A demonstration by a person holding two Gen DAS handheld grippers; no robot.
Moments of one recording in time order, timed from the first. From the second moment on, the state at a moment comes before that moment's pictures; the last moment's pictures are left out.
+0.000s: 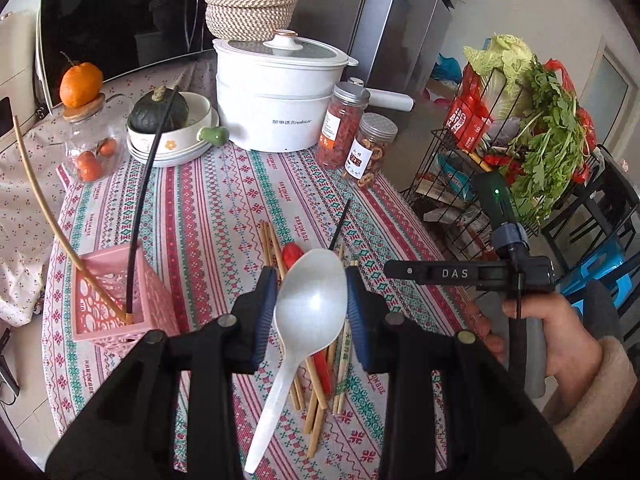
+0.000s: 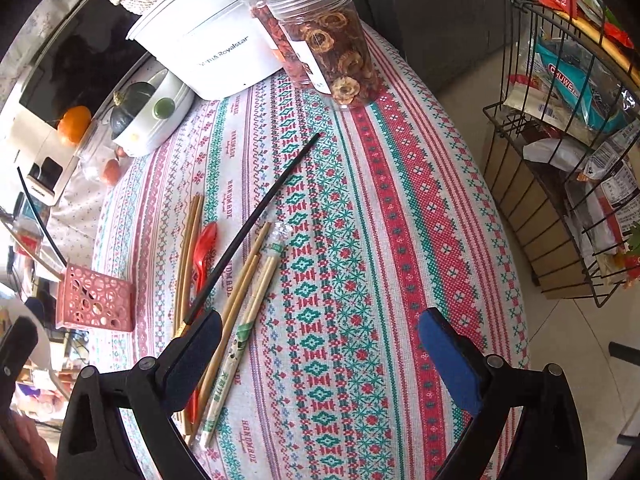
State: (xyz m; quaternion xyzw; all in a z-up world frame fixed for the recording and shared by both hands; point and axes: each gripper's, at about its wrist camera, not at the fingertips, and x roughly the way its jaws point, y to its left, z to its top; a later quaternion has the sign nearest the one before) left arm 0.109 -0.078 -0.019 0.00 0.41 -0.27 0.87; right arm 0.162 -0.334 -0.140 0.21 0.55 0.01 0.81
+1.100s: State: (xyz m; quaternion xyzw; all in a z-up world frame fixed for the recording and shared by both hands) left arm 0.088 0.024 -0.003 -0.09 0.32 -0.22 0.91; right arm 0.259 -0.262 -0.167 0.19 0.53 0.02 0.83
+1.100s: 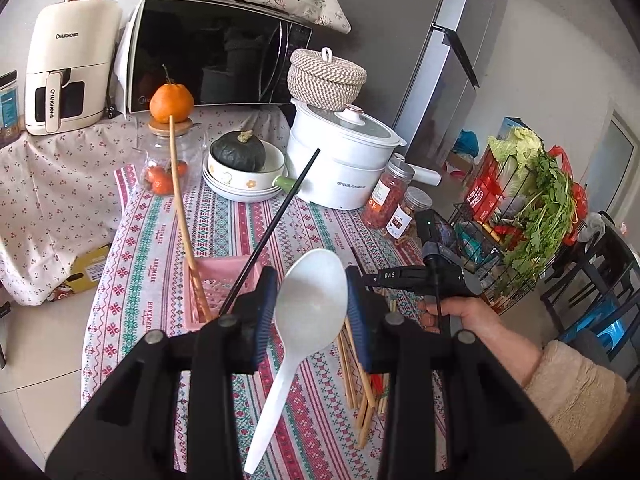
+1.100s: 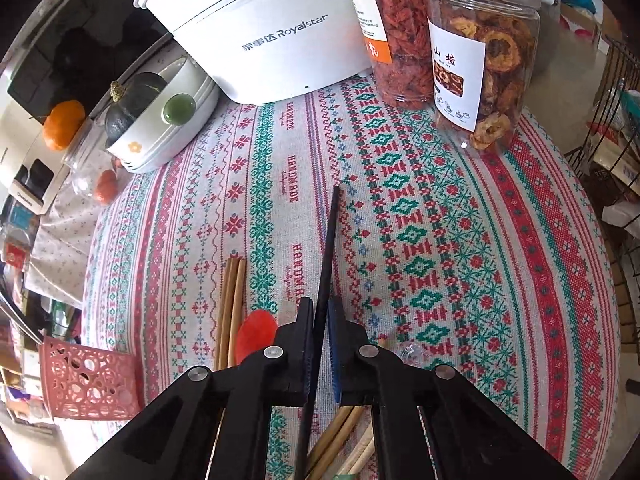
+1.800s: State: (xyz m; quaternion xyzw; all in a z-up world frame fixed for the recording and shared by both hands) left arm 0.085 0.046 0.024 -0.15 0.21 -0.21 0.94; right arm 0.119 -0.250 -0.034 0.16 0.39 0.09 0.91
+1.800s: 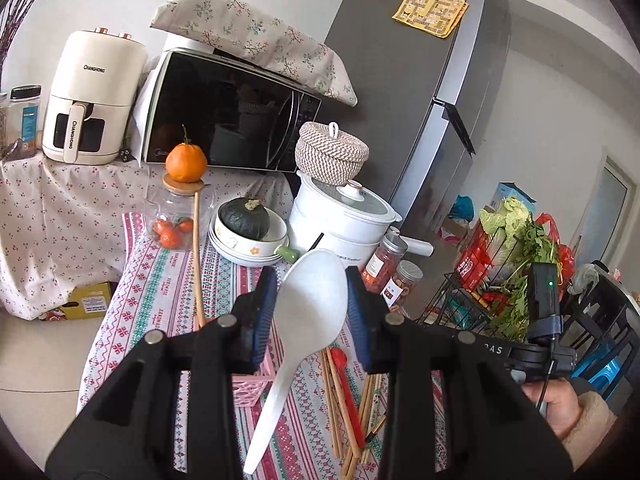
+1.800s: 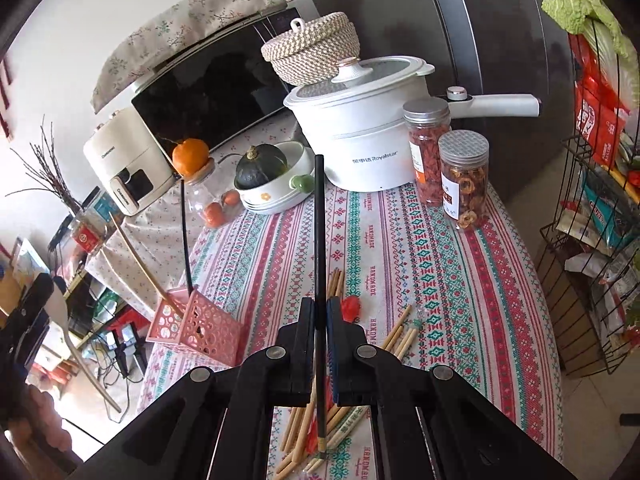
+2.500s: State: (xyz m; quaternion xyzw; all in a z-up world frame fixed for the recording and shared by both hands) left arm 0.148 0.044 -0.016 -0.20 0.11 -0.16 0.96; right arm 0.112 -0.212 0.025 0.14 0.31 0.14 0.93
